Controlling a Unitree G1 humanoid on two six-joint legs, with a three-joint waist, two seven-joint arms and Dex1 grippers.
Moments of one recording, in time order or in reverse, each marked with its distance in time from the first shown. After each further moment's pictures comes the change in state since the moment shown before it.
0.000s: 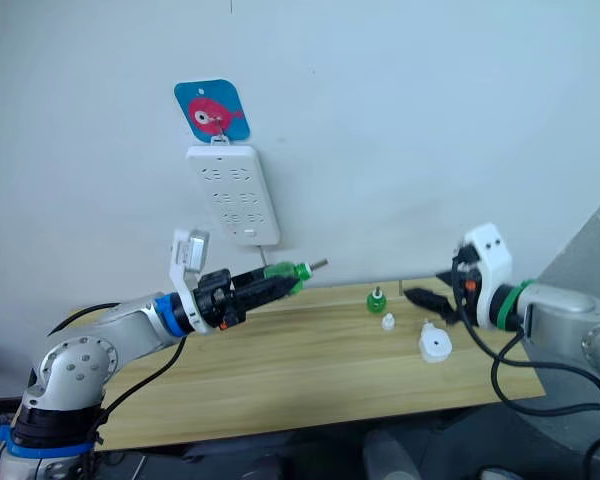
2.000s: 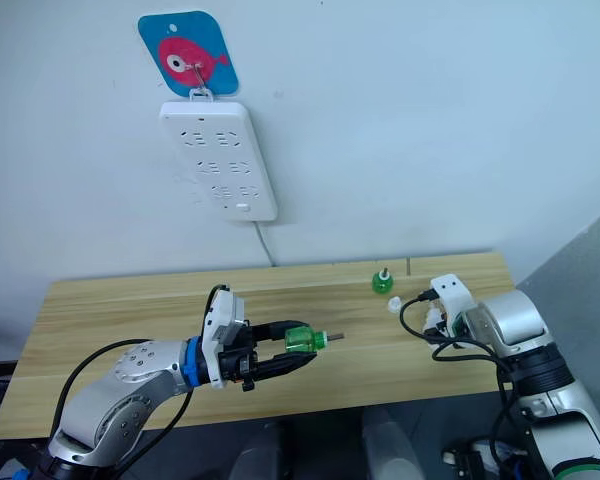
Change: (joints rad) left arm 0.191 -0.062 -0.153 -0.074 0.456 -0.313 -0.206; right arm -0.284 0.417 0.219 0.491 -0.800 0.341 0.130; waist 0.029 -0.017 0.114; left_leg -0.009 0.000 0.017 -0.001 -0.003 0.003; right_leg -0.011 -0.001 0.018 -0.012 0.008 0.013
